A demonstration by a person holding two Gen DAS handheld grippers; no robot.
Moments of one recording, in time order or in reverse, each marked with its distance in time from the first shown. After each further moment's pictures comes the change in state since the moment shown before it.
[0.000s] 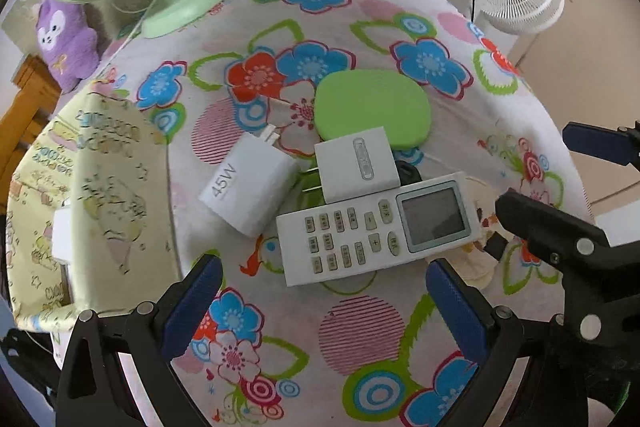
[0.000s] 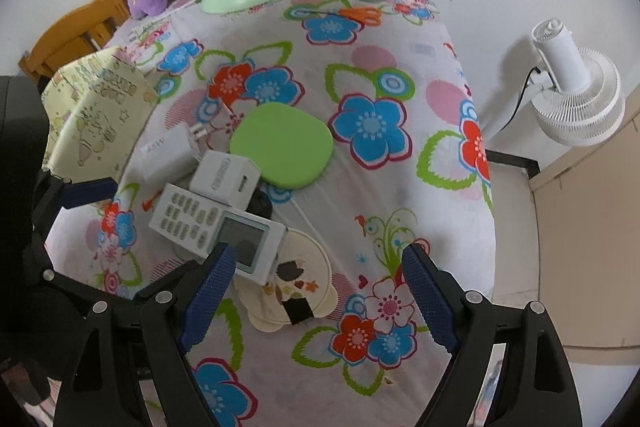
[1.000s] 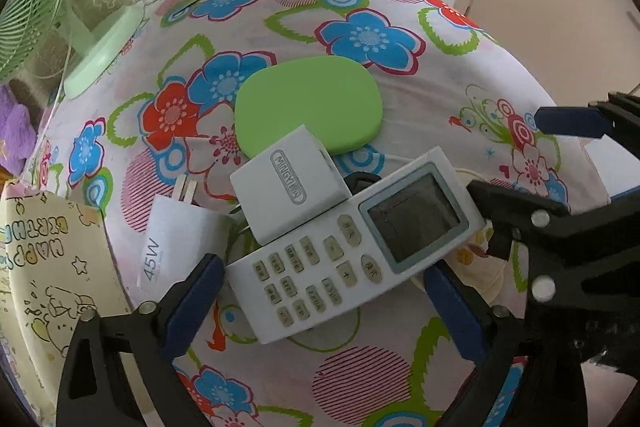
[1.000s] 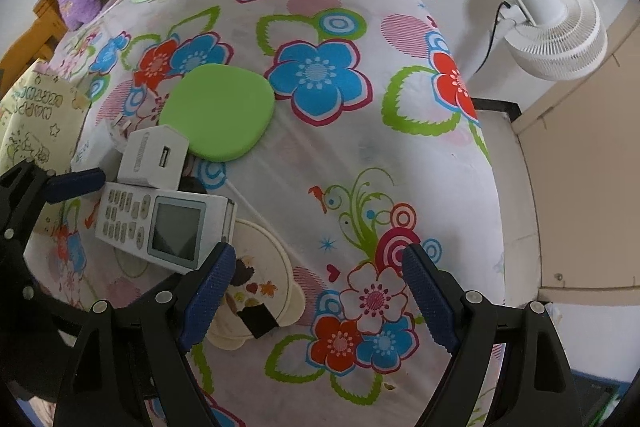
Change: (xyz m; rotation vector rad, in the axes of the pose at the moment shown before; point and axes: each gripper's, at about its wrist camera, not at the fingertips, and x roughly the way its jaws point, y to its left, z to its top) left arm 0.035 -0.031 0.025 0.268 0.013 -0.069; right arm 0.044 -0.027 -0.006 0.178 0.098 -0.076
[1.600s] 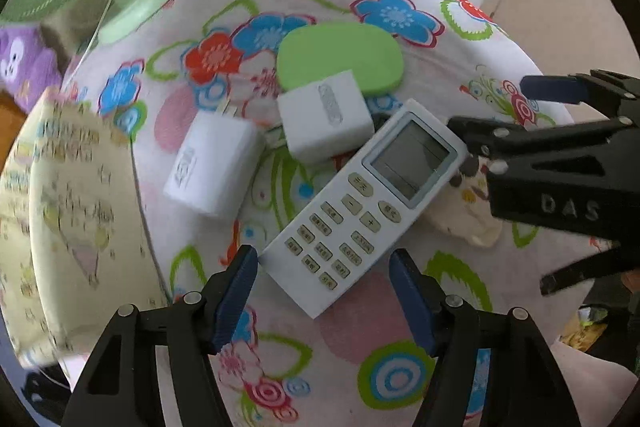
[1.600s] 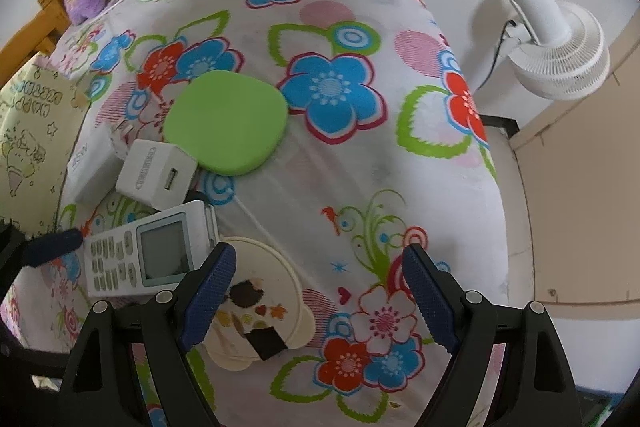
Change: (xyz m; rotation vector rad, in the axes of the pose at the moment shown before) left arm -0.022 0.005 -0.043 -0.131 0.053 0.012; right arm 0.005 0.015 0.006 -0.053 -0.037 -0.012
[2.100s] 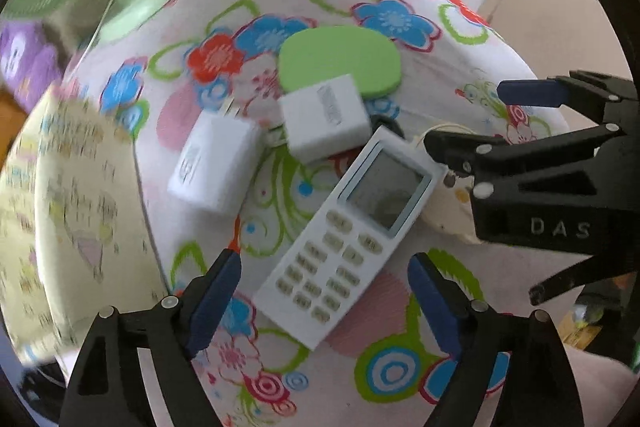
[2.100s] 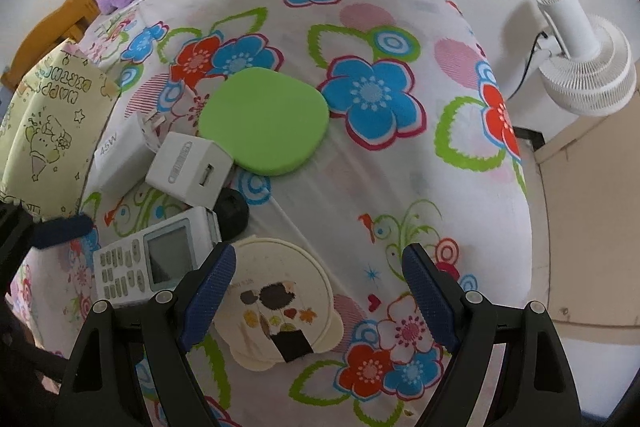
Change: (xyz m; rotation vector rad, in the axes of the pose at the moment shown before) left arm -0.003 -0.003 0.007 0.027 -0.012 -0.006; right arm 0.000 0.007 0.003 -0.048 0.006 0.087
